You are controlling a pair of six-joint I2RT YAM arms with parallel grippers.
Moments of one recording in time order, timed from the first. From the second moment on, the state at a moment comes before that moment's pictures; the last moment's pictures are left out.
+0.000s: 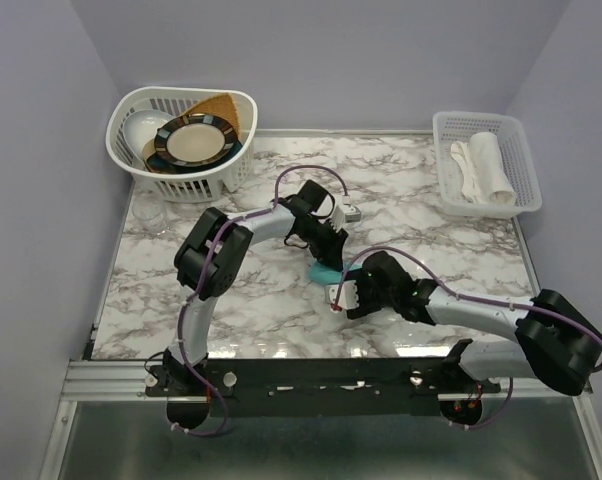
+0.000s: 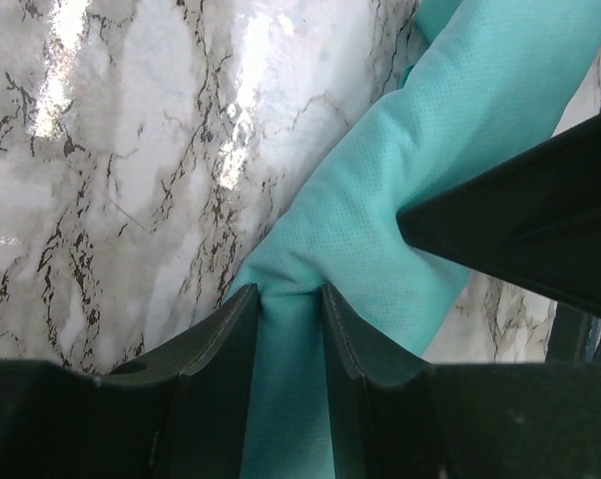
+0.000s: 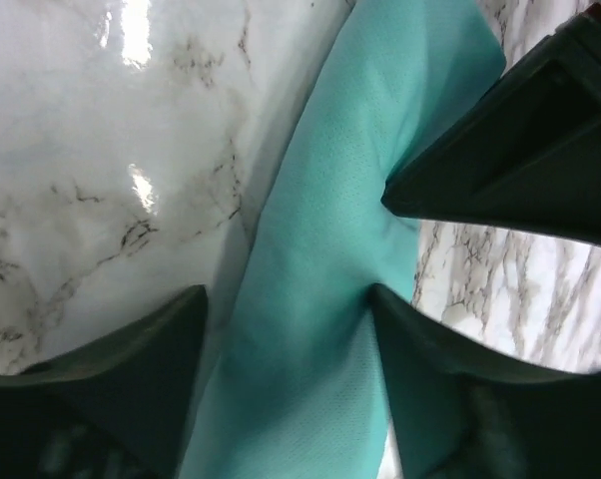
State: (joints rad) left arm -0.64 2.10 1.41 -0.38 0.80 0.23; right arm 0.83 1.25 0.48 -0.04 -0.09 -1.00
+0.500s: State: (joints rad) left arm -0.59 2.11 1.43 -0.40 0.84 0.18; right arm 0.83 1.39 0.56 -0.04 -0.01 -1.05
